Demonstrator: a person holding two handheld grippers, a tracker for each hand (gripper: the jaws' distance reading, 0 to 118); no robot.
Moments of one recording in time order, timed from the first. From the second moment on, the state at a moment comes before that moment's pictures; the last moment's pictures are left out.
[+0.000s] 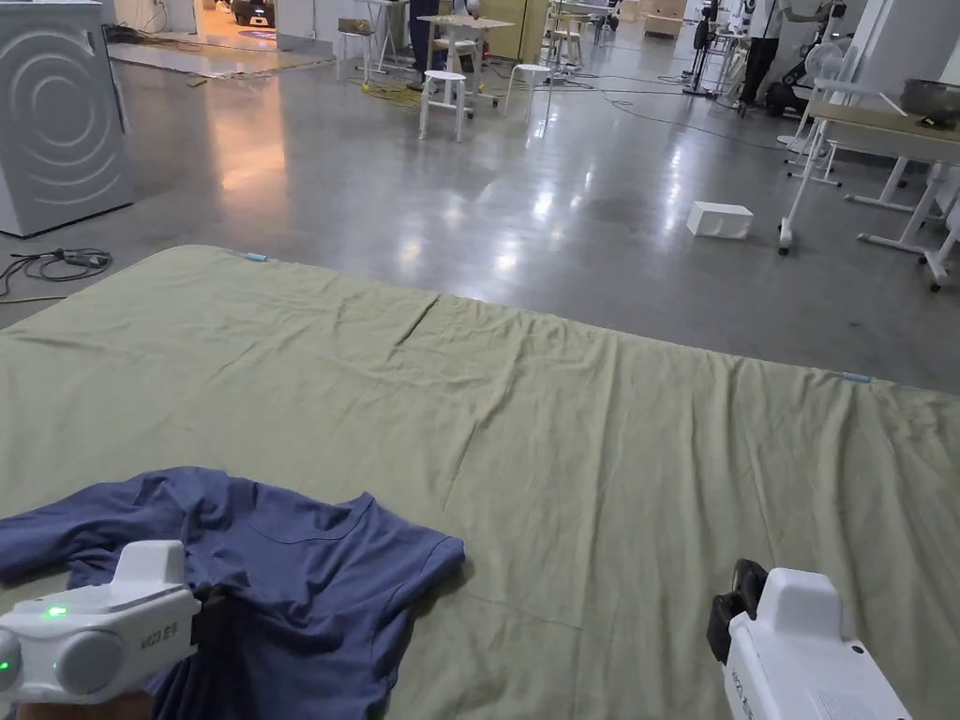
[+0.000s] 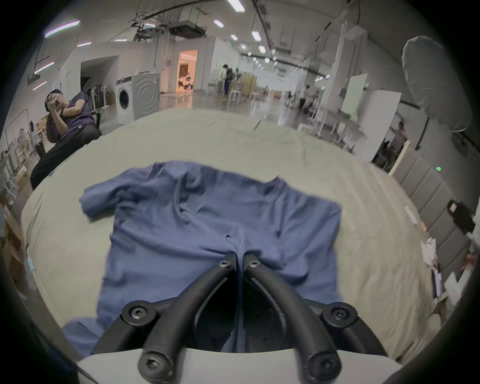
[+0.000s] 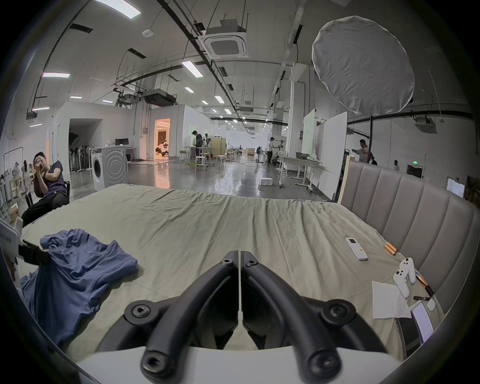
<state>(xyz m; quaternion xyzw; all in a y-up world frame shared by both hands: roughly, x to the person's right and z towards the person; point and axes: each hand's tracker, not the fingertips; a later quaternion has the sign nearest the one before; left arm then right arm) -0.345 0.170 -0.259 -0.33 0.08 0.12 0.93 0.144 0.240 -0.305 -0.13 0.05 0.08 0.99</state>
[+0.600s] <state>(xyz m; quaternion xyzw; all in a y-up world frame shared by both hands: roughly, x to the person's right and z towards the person) -0.201 0.362 -0.311 -0.12 -0.11 0.06 0.98 0.191 0.274 -0.291 -0.08 0.02 0.05 1.00</state>
